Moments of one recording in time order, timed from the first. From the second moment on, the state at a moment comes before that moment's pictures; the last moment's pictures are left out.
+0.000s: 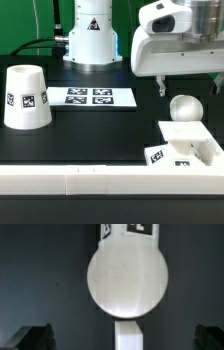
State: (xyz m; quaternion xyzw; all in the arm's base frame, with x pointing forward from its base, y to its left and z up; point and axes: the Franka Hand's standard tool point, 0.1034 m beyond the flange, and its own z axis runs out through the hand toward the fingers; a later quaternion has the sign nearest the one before) arm 0.506 0.137 0.069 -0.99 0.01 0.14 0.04
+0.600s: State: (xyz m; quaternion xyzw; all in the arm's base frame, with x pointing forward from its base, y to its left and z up) arm 0.497 0.135 0.059 -0.94 0.00 0.33 0.04
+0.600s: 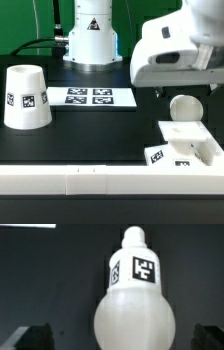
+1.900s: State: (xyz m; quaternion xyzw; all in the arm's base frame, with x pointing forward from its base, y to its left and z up) arm 0.468 0.143 0.010 -0.91 -0.01 0.42 0.03
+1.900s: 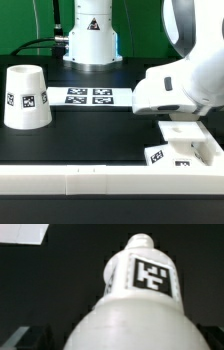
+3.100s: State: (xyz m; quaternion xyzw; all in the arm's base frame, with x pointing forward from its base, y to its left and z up) arm 0.493 0.124 0.067 -0.92 -0.08 0.39 0.04
